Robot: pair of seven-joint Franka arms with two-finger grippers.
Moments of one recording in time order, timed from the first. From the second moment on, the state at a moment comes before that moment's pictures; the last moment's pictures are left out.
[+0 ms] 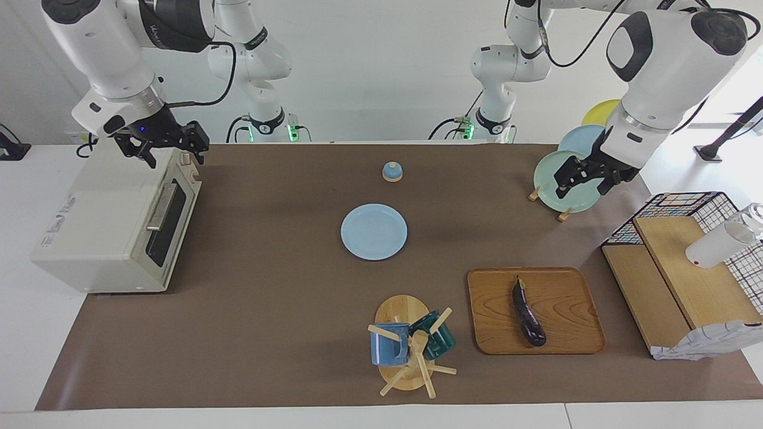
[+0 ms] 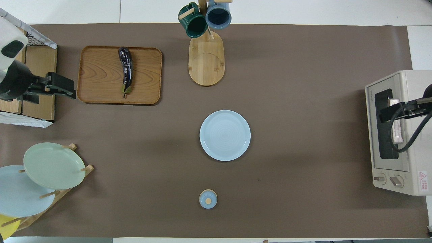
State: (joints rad) left arm -0.13 0.05 0.00 -1.56 -0.05 1.55 -0.15; right arm 0.00 -0.04 -0.03 -1.67 -0.07 1.53 -0.17
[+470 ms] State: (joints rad) left arm -0.15 -0.02 0.00 -1.69 -0.05 1.55 -0.15; right arm -0.01 -0.04 -0.04 -1.67 -0.07 1.53 -0.17
